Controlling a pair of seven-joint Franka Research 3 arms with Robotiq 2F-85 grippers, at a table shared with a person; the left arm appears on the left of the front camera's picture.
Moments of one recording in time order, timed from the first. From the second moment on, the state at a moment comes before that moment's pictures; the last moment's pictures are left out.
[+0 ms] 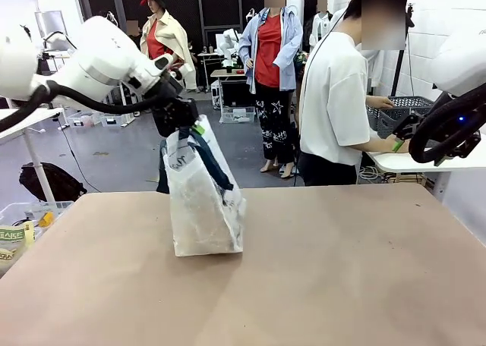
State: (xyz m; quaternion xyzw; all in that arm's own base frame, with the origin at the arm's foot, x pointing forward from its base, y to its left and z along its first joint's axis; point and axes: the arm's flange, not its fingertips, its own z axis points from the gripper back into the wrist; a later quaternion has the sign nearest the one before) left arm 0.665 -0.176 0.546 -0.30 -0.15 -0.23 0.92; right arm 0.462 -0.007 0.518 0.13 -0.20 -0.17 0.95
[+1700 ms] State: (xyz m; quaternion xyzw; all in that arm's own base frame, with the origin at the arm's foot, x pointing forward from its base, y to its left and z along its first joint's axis) left arm 0.616 0.030 0.572 -0.29 -0.22 0.04 0.93; right arm 0.462 -0.008 0.518 0.13 -0.20 -0.17 0.95
